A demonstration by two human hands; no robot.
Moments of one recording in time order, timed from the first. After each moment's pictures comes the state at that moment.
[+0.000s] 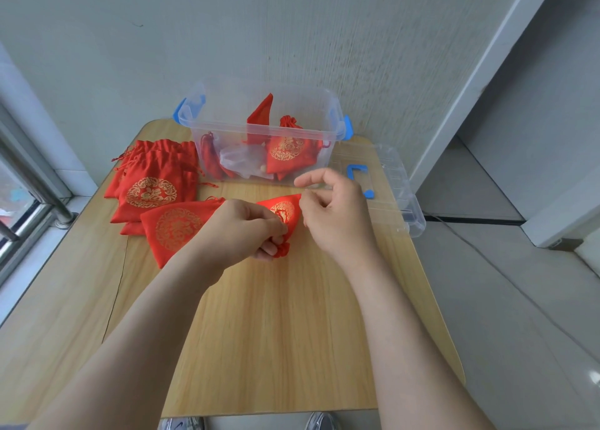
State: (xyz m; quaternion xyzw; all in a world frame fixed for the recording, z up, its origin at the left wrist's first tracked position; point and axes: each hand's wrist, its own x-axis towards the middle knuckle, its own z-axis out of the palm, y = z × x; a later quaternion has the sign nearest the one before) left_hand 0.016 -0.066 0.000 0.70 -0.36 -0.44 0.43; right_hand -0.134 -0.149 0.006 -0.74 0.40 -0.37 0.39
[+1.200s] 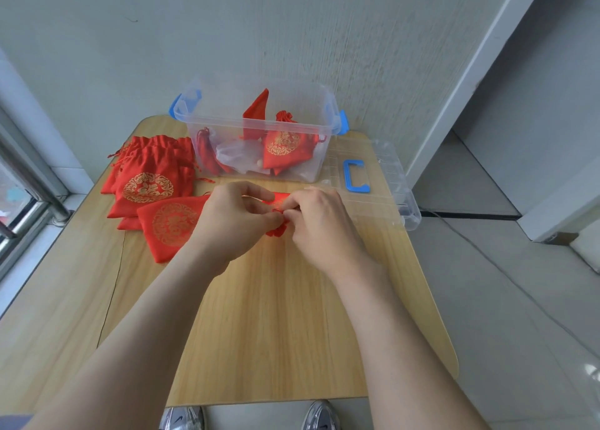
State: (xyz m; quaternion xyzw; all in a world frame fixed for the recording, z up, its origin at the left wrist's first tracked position) left_hand 0.007 -0.062 0.005 0.72 -0.38 -0.32 0.48; right_hand -0.135 -0.138 0.000 -0.88 0.37 -0.24 0.20
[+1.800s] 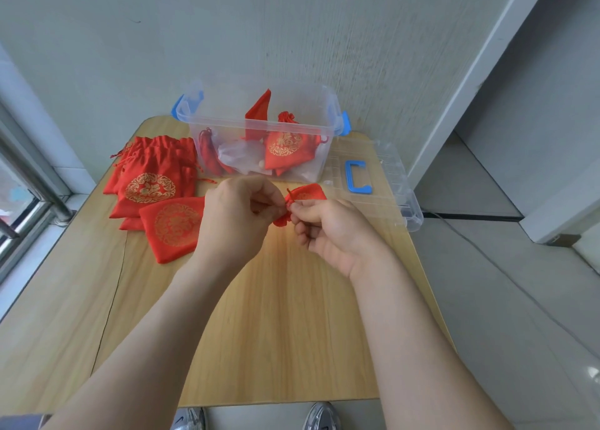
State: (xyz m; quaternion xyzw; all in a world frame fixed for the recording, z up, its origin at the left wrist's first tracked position) left_hand 0.002 -0.062 0.000 0.70 -0.51 -0.13 0.49; right_hand -0.136 -0.146 0.008 -0.45 0.44 -0.24 0.74
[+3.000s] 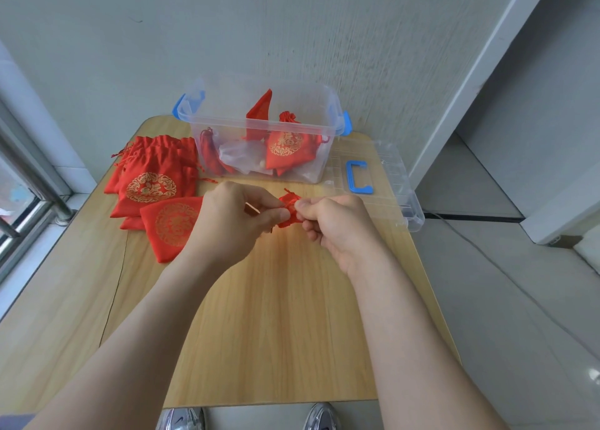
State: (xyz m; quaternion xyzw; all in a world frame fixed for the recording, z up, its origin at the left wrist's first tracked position) left_hand 0.016 -0.058 0.000 0.70 -0.52 -0.19 0.45; right_hand -0.134 -0.151 -0.002 -0.52 0.52 -0.28 0.61
